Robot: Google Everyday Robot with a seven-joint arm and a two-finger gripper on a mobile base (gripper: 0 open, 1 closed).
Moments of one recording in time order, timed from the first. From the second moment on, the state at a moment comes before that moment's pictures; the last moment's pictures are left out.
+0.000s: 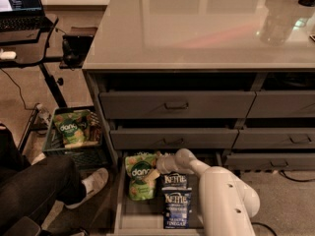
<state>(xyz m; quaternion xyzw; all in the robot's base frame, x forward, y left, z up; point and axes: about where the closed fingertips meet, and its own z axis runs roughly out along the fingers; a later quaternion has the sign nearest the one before) 0.716 0.029 0.175 -0.50 0.75 0.25 0.35</state>
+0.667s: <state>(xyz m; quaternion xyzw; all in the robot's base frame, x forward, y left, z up) 0.717 0.030 0.175 -0.50 0.75 0.25 0.35</state>
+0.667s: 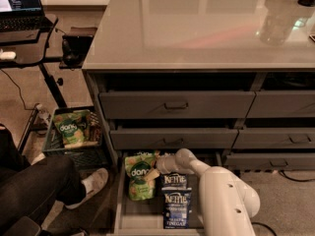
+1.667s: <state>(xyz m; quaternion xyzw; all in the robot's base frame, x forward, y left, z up) 0.717 0.030 0.175 -0.50 0.75 0.25 0.35</state>
